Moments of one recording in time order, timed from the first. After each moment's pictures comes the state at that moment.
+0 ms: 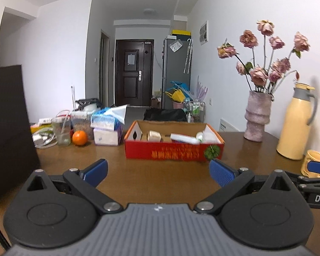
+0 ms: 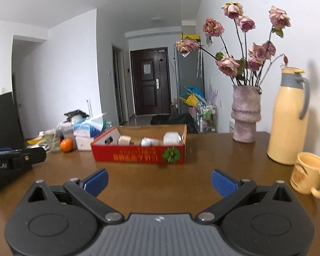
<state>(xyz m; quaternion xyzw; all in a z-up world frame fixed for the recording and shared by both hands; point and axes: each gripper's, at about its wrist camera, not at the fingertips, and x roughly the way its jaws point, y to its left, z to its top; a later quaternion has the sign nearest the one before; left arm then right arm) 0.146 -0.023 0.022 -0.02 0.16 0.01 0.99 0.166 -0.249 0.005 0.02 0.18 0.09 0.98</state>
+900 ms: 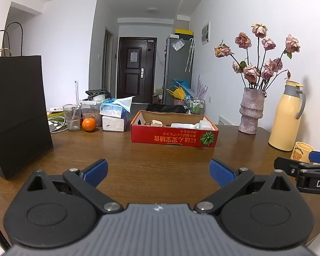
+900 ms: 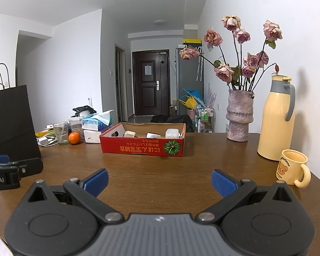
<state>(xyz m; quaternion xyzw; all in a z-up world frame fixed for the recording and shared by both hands) 0.070 -0.017 0.013 -0.03 0.16 0.01 0.99 0.094 -0.243 0.011 0.00 0.17 0.09 0.98</state>
